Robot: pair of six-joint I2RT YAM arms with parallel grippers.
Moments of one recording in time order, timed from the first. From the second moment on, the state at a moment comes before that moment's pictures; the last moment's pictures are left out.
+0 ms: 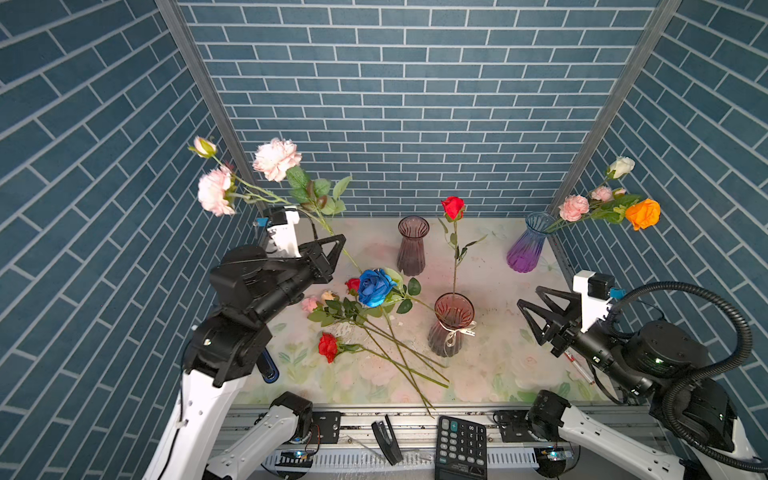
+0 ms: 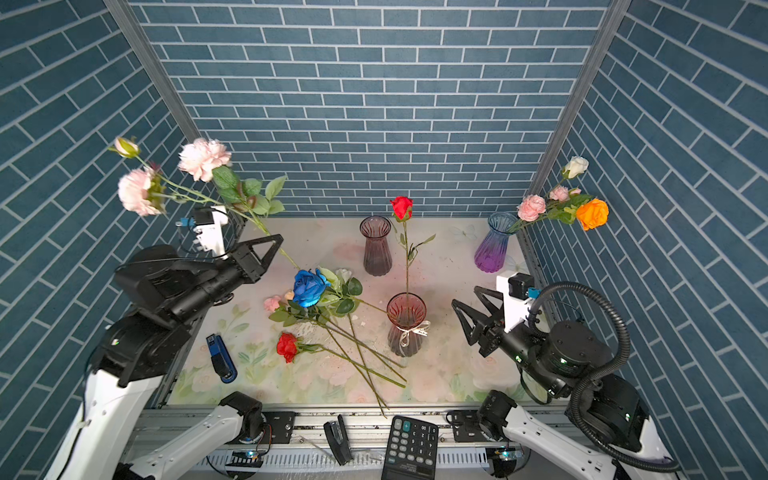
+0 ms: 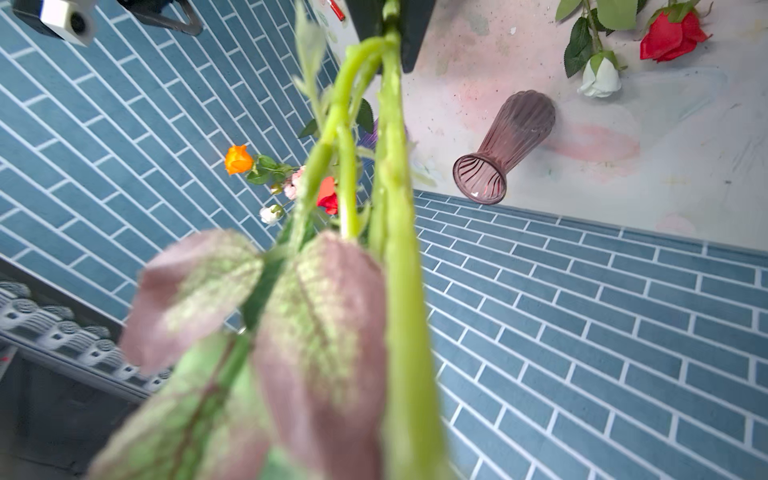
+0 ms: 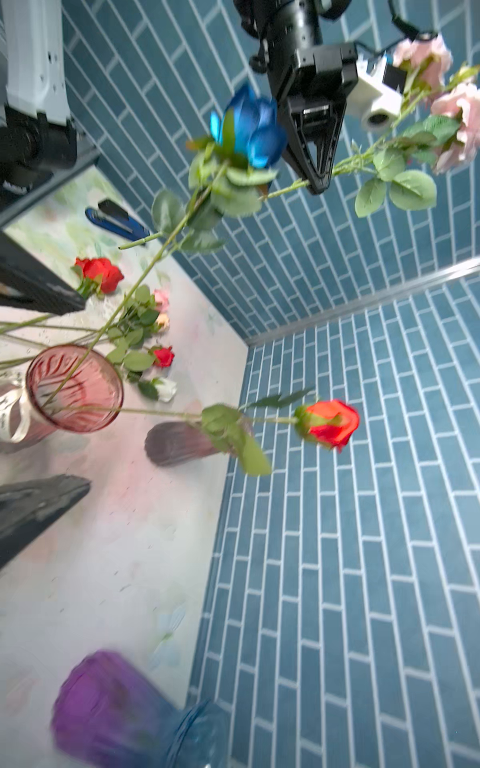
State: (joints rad) left arm -0.38 0.87 1.44 -0.65 0.26 -0.64; right arm 0.92 0.52 1.19 -0.77 0.14 0.23
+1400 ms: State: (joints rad) left arm -0.58 0.89 1.39 -0.32 0.74 -0.82; right arm 1.03 1.36 1.73 -0.40 -0.69 0.40
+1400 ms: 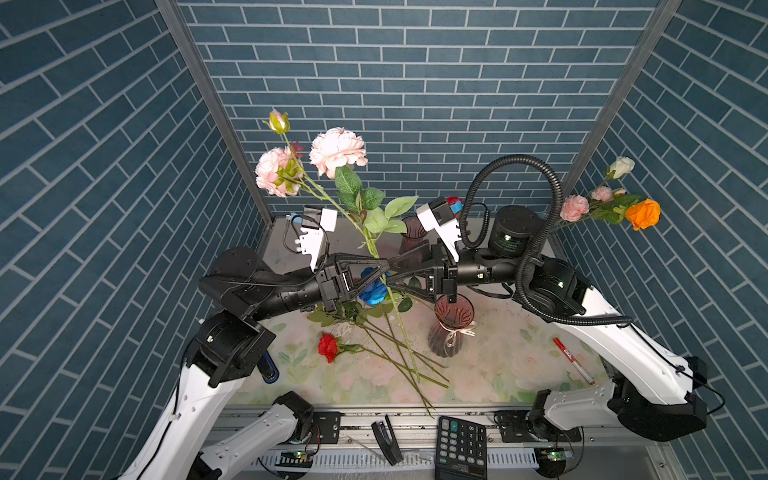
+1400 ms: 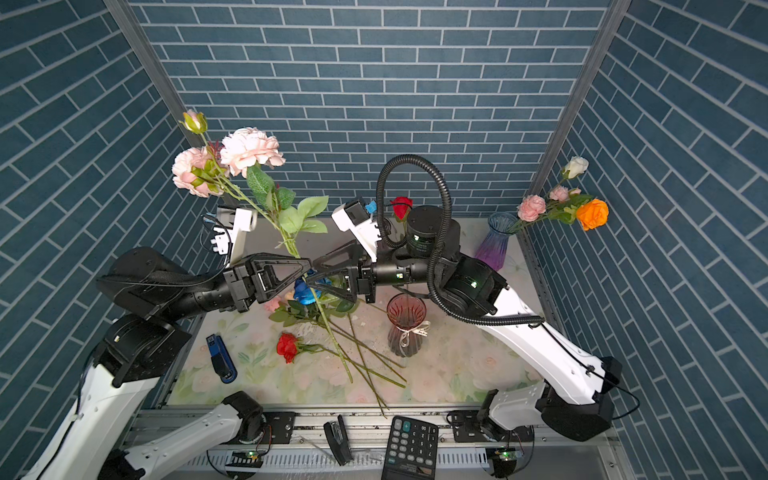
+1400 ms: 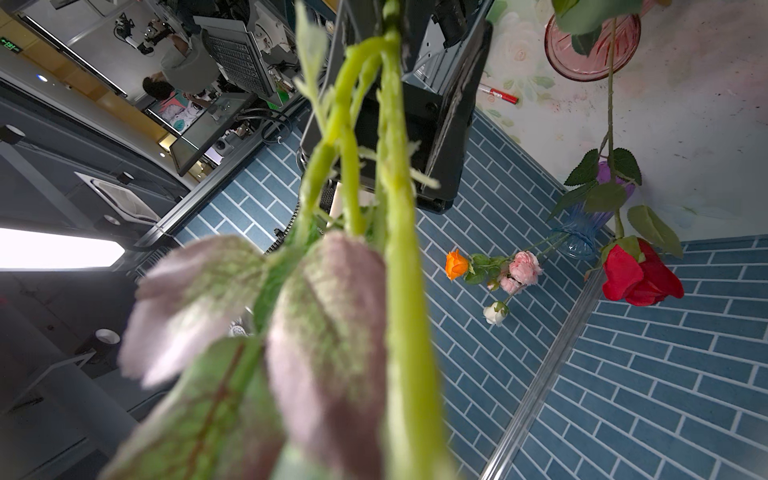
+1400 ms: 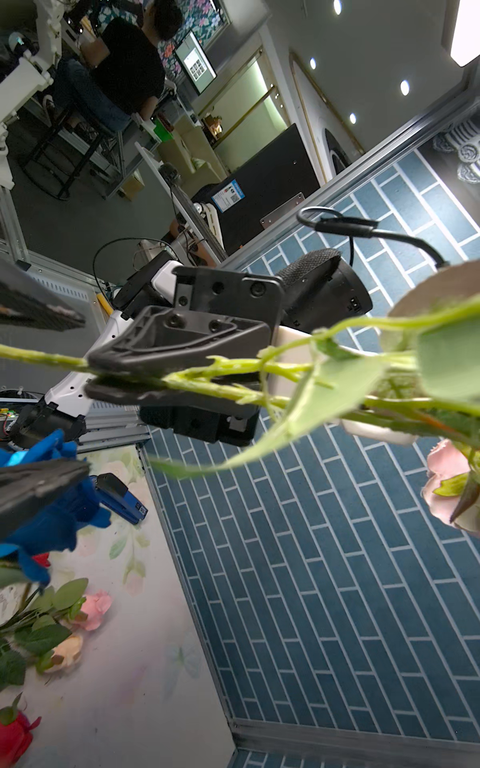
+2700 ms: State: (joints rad) left arm -0.63 0.74 1.26 -0.41 0.58 -0.71; right arm 1.04 0.95 1.43 -0.40 0.05 0.04
